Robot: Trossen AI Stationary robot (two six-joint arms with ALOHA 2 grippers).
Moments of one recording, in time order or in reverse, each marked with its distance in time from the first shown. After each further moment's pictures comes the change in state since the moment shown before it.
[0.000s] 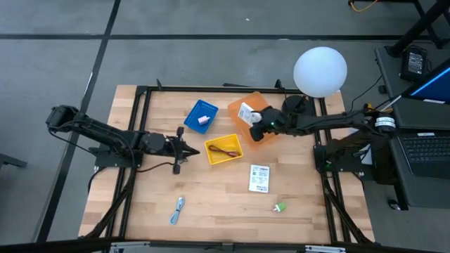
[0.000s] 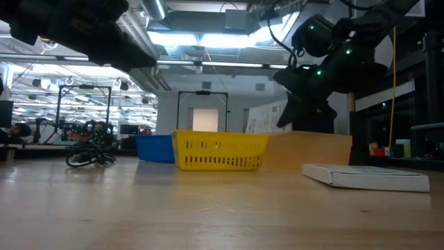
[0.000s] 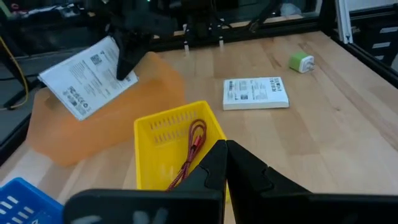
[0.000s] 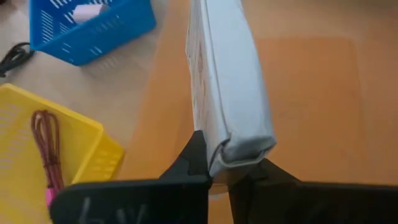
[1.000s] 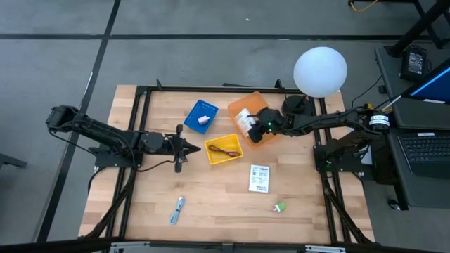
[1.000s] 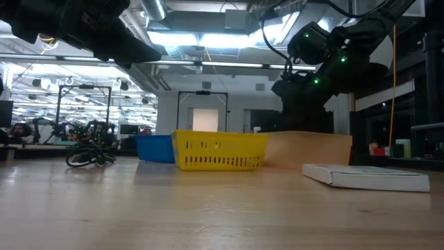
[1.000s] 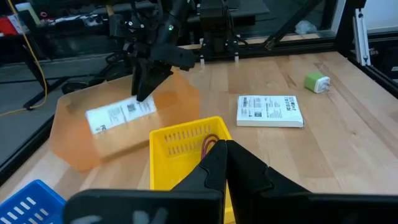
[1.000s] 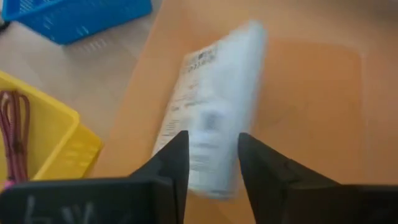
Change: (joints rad) left arm 0.000 0.000 0.000 0.057 -0.059 -0.027; right arm -0.010 0.069 0.000 0.051 0.009 -0.114
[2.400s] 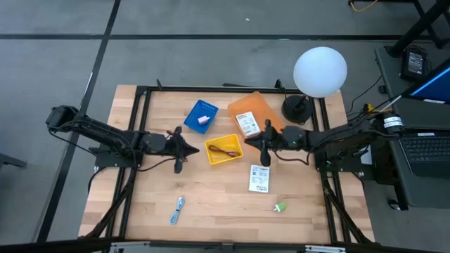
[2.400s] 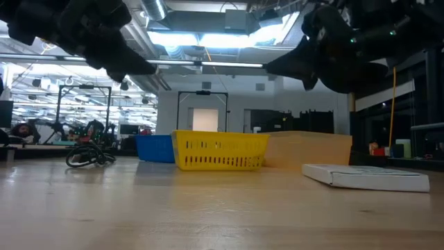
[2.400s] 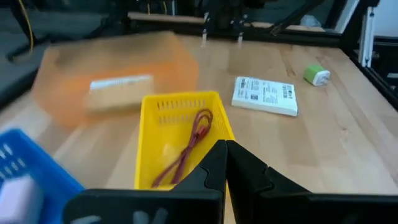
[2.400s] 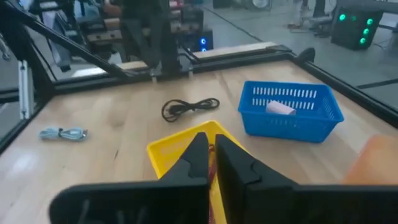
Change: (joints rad) left arm 0.000 0.000 0.000 -0.095 0.003 -0.192; right arm 0.285 -0.177 -0.235 0.662 -0.130 -0.345
